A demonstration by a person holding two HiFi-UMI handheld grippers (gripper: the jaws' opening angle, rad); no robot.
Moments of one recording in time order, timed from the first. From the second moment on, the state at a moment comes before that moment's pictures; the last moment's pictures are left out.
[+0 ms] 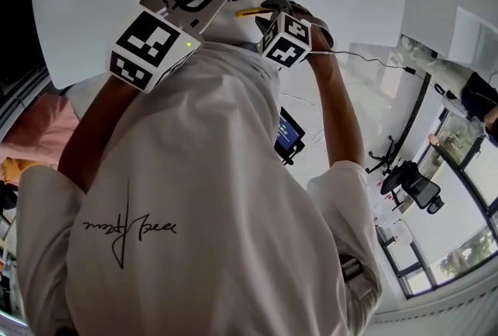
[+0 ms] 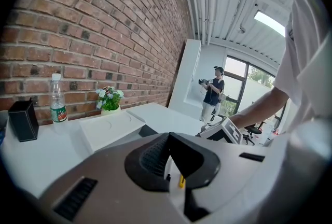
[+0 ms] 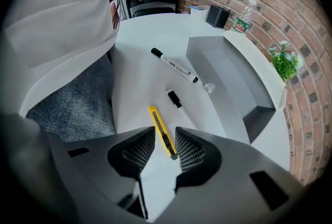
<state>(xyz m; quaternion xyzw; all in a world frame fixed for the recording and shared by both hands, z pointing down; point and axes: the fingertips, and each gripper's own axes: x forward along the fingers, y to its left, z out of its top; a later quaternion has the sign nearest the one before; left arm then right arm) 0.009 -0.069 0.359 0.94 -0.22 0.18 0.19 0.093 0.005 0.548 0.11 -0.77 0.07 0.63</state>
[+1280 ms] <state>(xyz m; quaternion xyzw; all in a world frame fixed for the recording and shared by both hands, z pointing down) 0.001 -0.070 0.362 0.94 -0.23 0.18 0.20 0.093 0.015 0.573 0.08 -0.76 0.11 0.63</state>
